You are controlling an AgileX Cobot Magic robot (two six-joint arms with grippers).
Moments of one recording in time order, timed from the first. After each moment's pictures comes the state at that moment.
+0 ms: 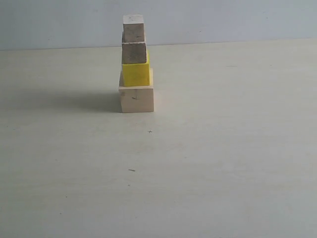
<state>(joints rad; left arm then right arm) 0.00 0.15 -0.83 0.43 0.55 -0.53 0.59 0.35 -0.91 -0.55 0.80 0.42</state>
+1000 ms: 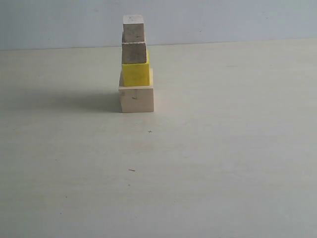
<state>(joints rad) 0.00 0.01 -0.01 0.04 0.42 -0.25 0.59 0.35 -0.91 -0.55 0.80 0.42</state>
